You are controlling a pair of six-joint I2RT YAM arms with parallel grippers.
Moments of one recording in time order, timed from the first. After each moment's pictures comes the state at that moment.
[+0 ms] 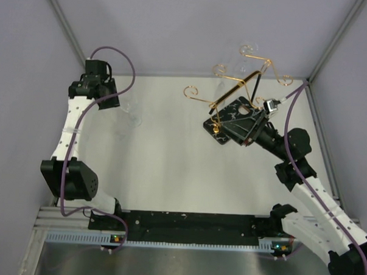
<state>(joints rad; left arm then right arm) 0.02 1.54 1.62 -0.94 -0.13 -0.21 0.41 0.82 0.67 0.38 -0.58 1.34</state>
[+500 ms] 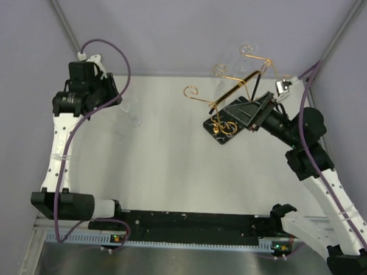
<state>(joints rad) 0.01 1.37 1.63 -0.94 0.04 -0.23 0.41 0.88 0.96 0.05 -0.54 1.15</state>
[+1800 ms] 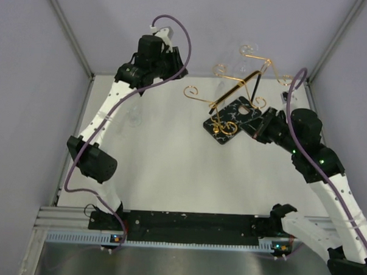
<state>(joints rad) -0.41 1.77 2.00 -0.65 0.16 -0.43 0.41 0.86 1.12 -0.59 -0.19 0.74</state>
